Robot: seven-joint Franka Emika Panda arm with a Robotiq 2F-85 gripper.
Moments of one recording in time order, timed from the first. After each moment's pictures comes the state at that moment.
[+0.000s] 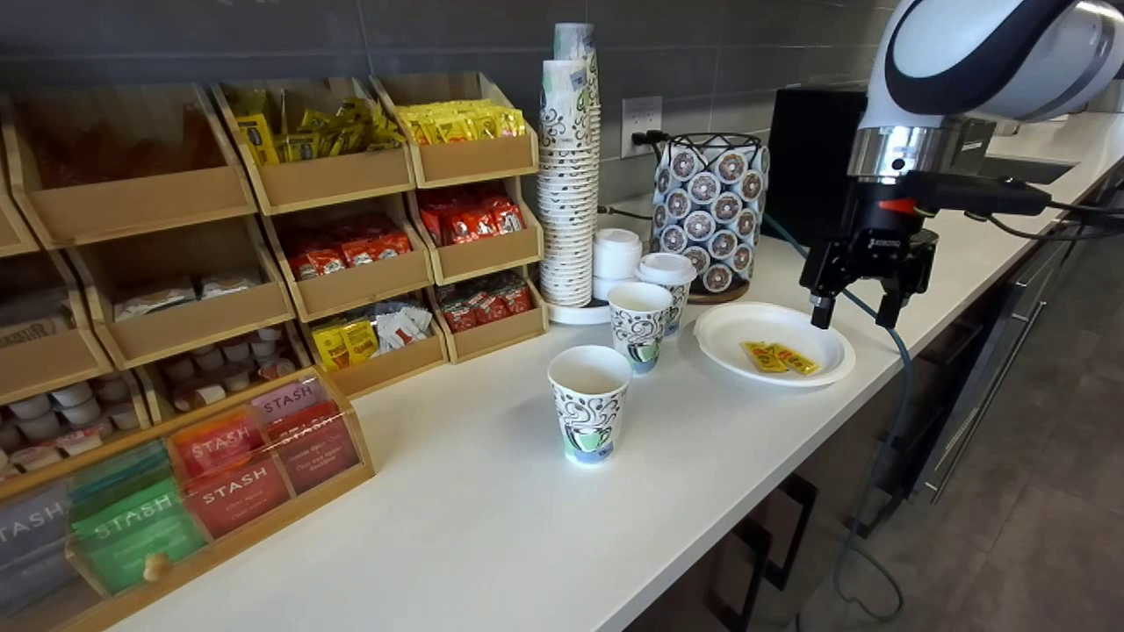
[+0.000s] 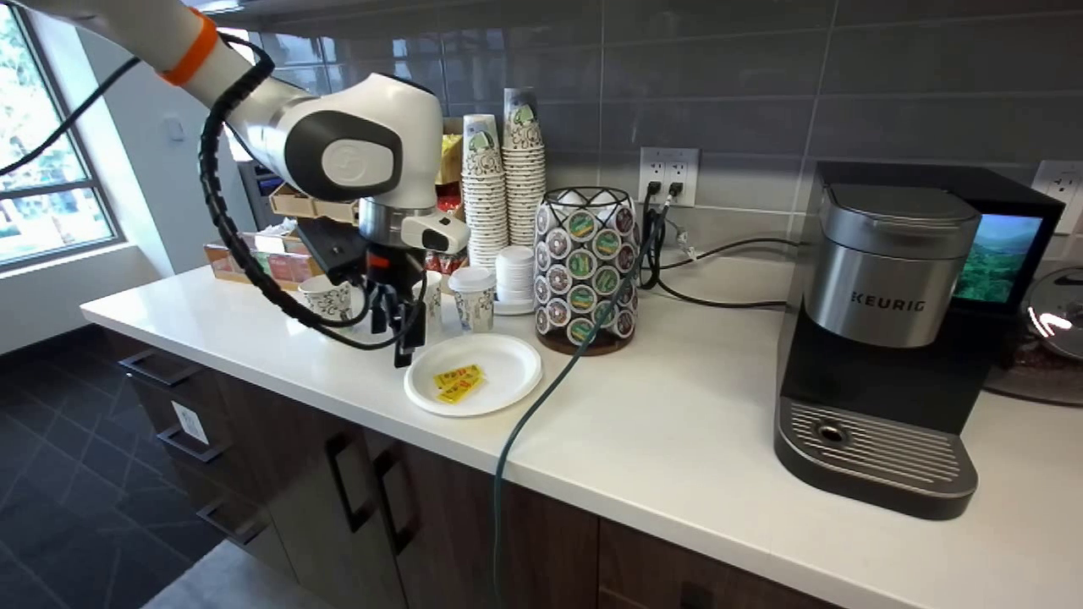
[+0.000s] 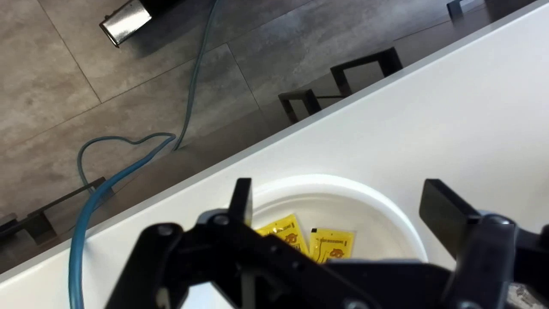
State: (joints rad) arm -0.11 0.06 -0.15 -2.30 0.23 2.24 0.14
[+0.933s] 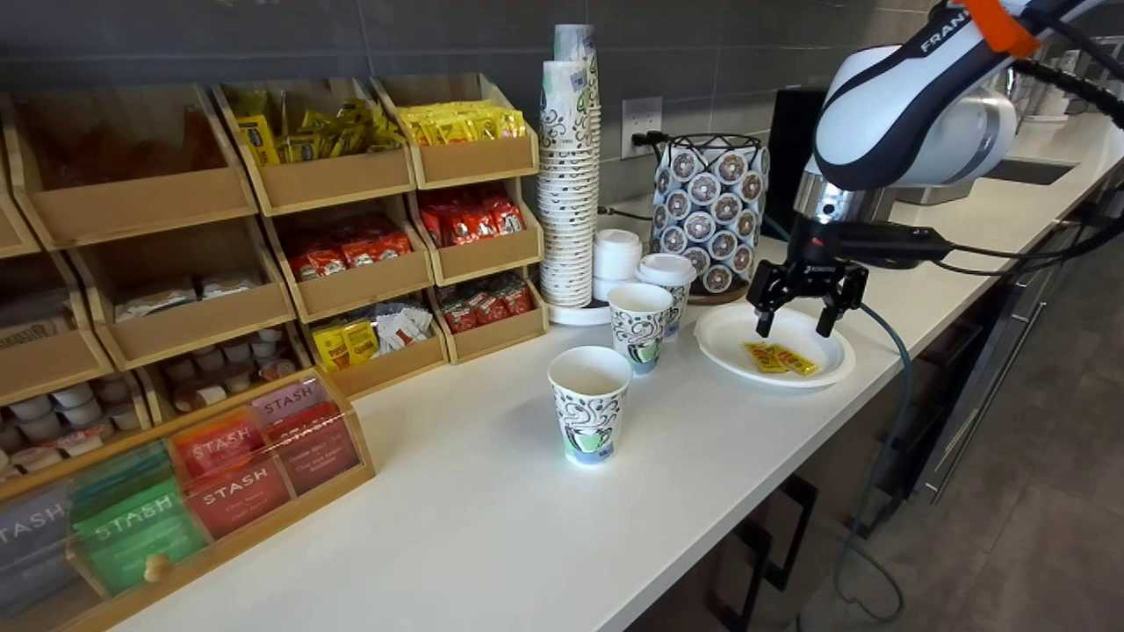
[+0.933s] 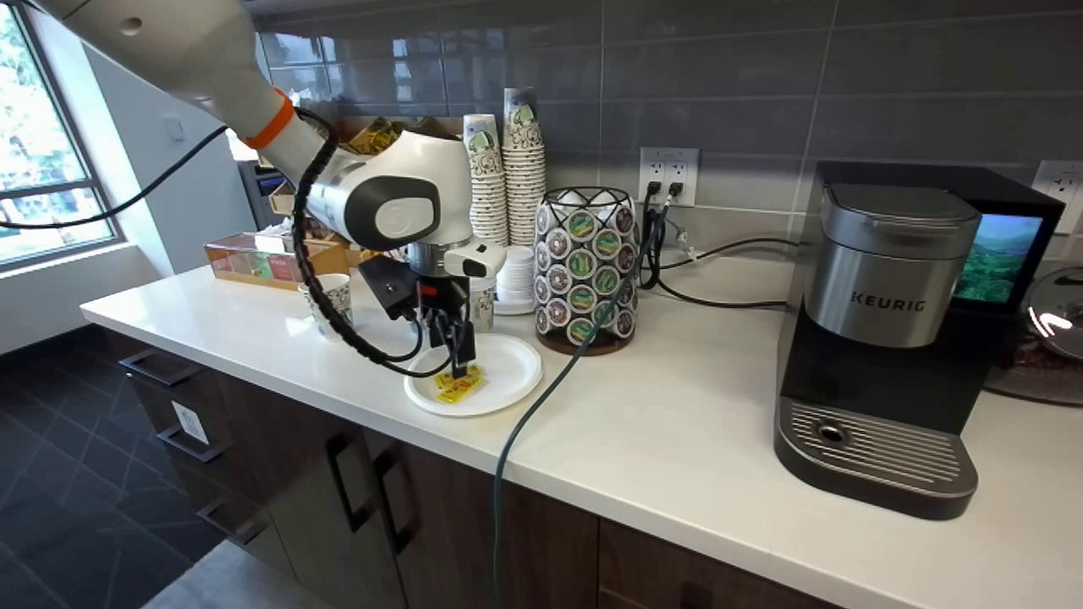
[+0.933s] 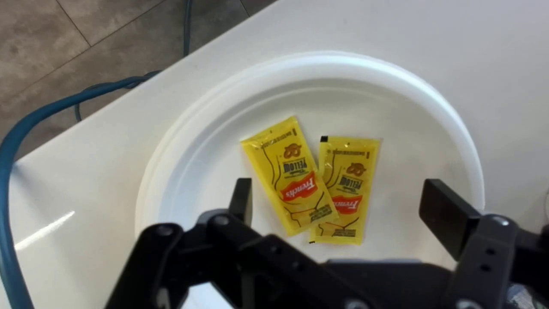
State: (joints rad) arm -0.12 0.29 -0.14 -2.16 0.23 2.47 0.20
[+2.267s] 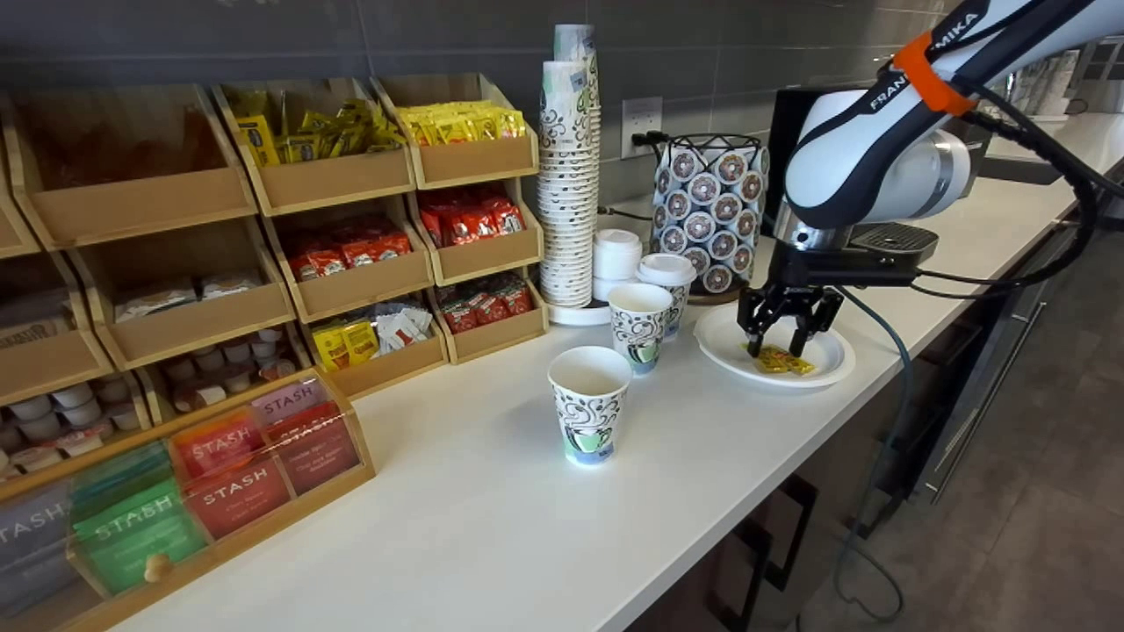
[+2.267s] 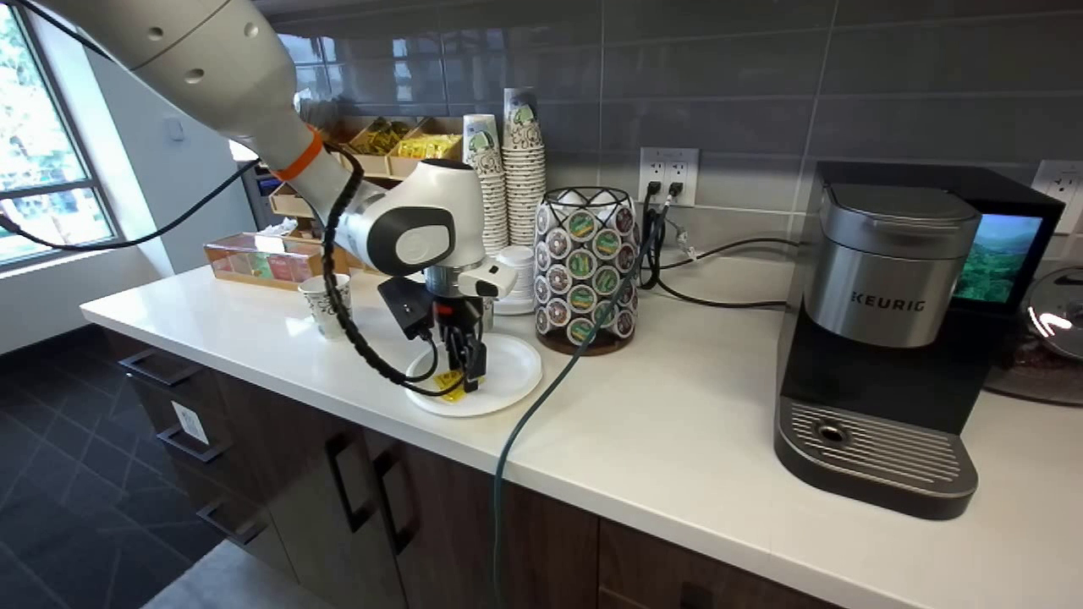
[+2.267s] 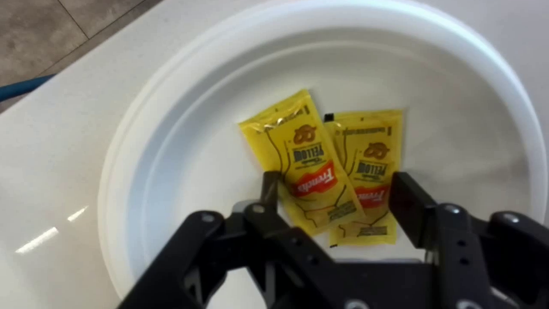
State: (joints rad) arm -0.12 0.42 -0.14 -2.09 0.23 2.53 0.23
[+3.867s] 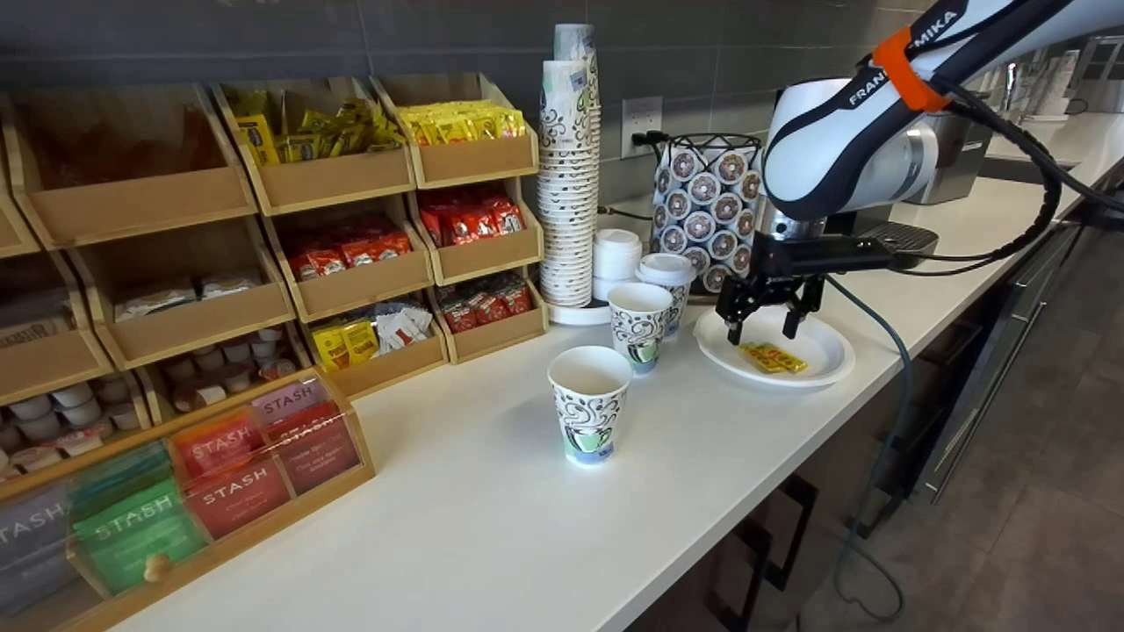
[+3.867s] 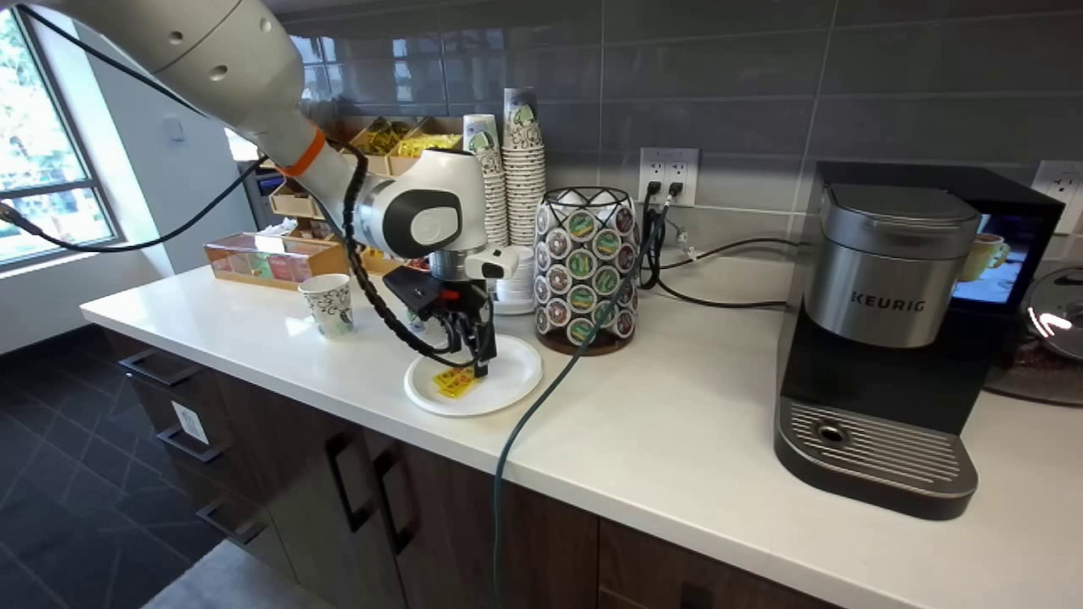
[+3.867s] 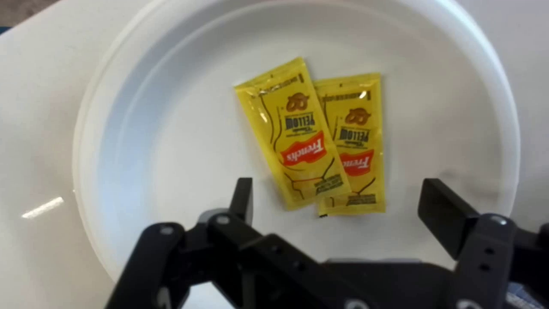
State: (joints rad) arm -0.11 0.46 -0.14 -1.98 0.14 2.44 0.23
